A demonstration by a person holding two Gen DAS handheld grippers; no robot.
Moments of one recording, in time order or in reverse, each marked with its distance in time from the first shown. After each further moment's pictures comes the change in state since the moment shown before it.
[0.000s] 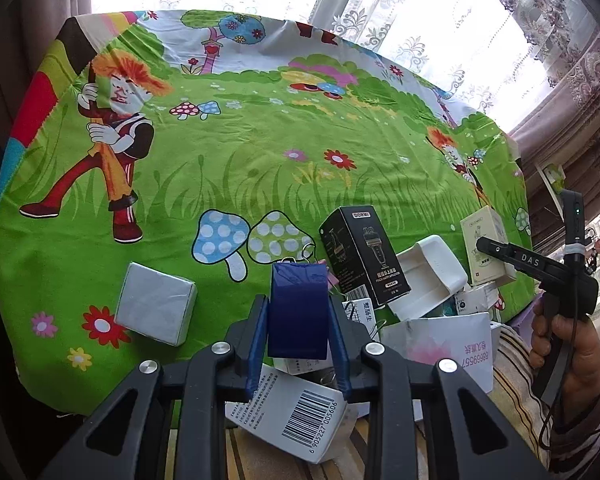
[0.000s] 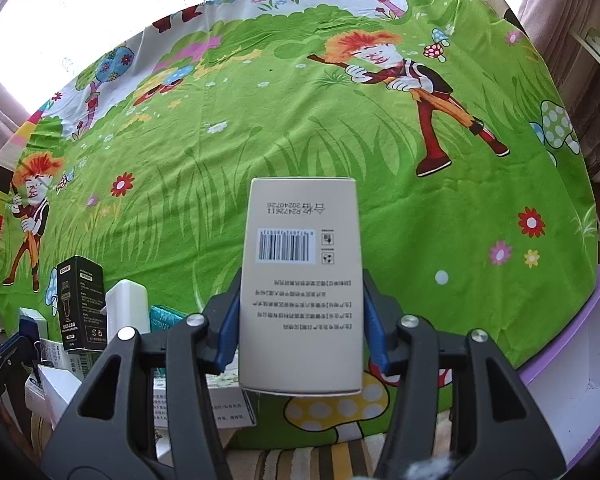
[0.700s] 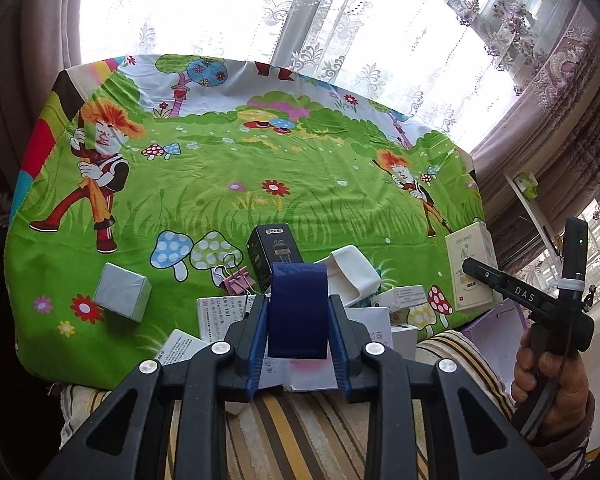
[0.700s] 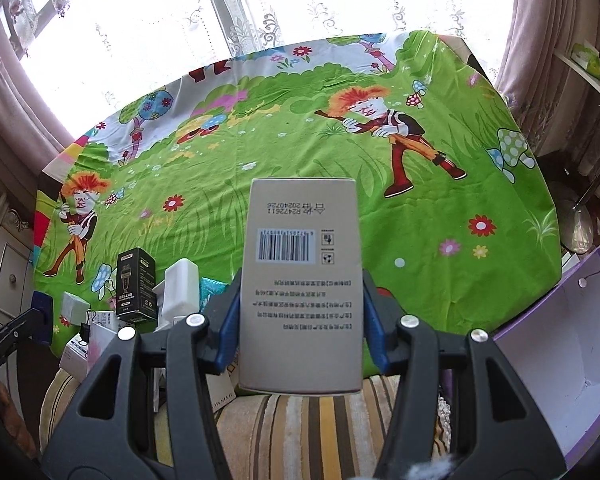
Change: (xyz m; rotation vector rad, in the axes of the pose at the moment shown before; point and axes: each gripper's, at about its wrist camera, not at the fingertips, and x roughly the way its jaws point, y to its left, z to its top) left arm -0.054 -0.067 -0.021 0.035 -0.101 -0.065; right arm -0.088 -0.024 -0.037 0.003 -0.131 0.097
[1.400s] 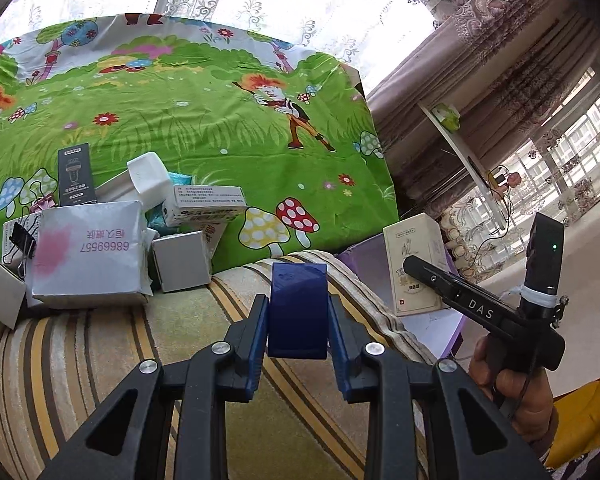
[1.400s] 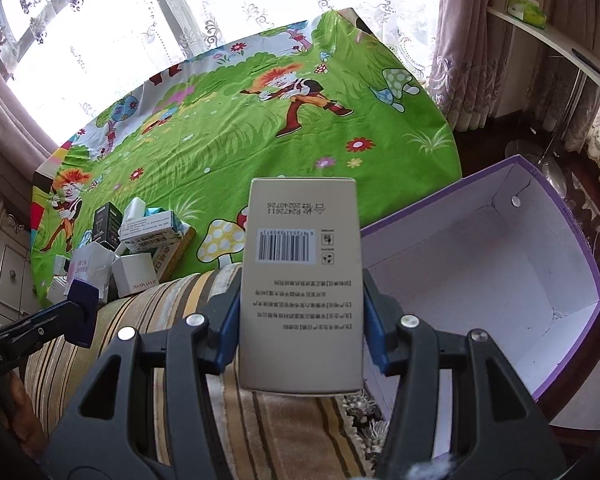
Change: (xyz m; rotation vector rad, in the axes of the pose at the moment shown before) left arm 0.029 -0.144 -0.068 0.120 0.182 -0.260; right arm -0.075 -0.108 -0.081 0.124 0.013 -0.079
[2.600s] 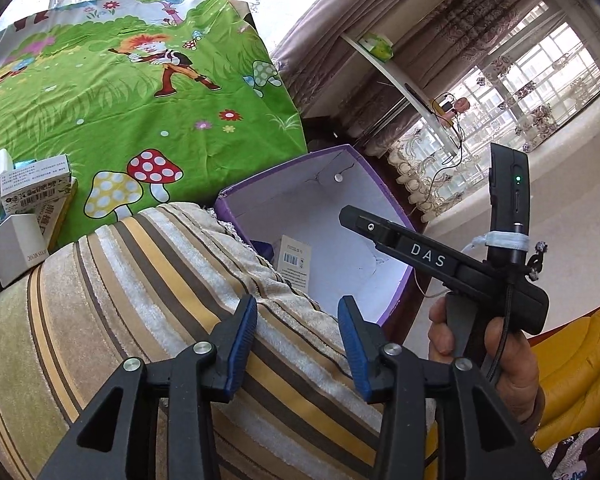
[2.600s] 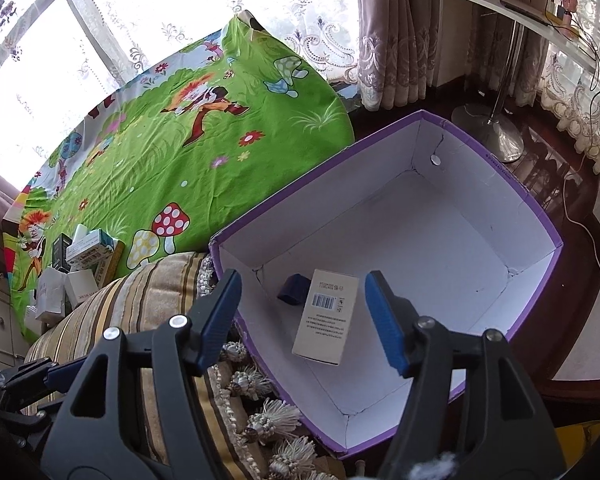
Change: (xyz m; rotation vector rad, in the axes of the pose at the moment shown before) left arm 0.062 -0.096 -0.022 0.164 0.170 -0.147; right arm -0.015 -0.078 -0.015 0.152 -0.006 -0.098
